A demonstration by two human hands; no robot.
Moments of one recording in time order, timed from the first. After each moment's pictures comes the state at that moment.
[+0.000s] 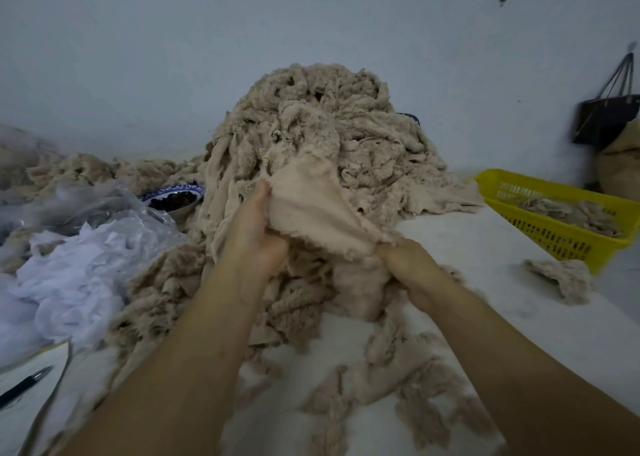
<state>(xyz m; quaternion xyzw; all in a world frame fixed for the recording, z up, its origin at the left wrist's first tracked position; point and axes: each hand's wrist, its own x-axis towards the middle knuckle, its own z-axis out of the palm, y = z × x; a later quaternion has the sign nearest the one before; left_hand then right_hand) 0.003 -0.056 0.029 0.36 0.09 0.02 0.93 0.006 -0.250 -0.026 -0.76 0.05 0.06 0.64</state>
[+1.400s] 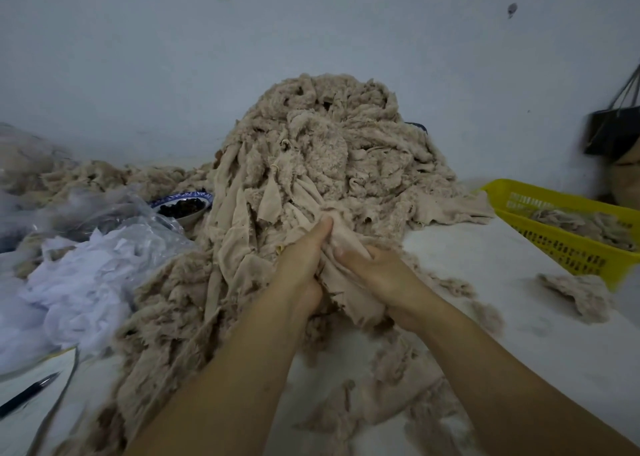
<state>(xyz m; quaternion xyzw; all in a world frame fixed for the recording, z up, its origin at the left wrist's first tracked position) -0.002 -0.092 -0.003 0.50 0.15 -0.02 0.85 -0.004 -0.217 -0.024 -0.74 -0.10 0.10 0.65</state>
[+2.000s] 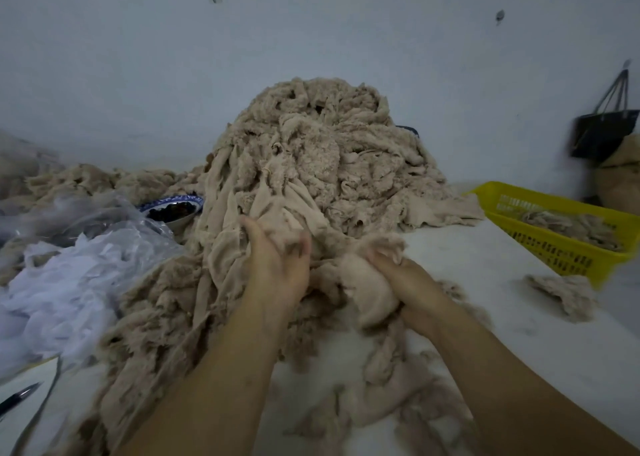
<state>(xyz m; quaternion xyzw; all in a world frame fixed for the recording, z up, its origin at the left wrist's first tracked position) 0.006 -0.079 -0.004 0.30 0.13 0.07 0.94 0.010 -0.252 -0.044 -0.67 0.08 0.09 0.73</state>
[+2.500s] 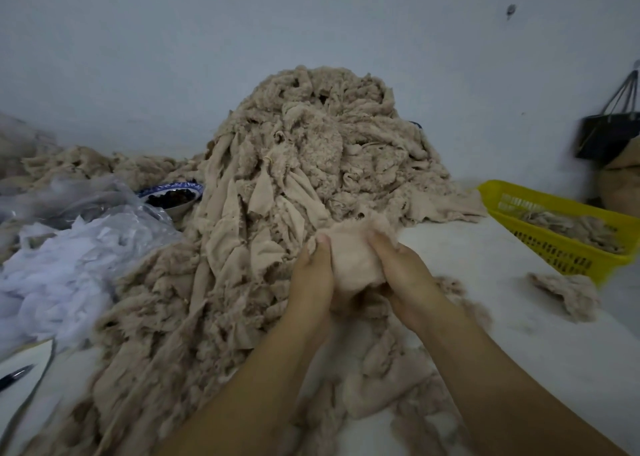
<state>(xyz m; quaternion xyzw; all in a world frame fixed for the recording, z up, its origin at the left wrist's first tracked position) -0.017 -0.120 -0.043 0.59 0.08 0.10 0.80 0.005 -0.238 -0.037 -0.64 0.02 0.03 0.77</state>
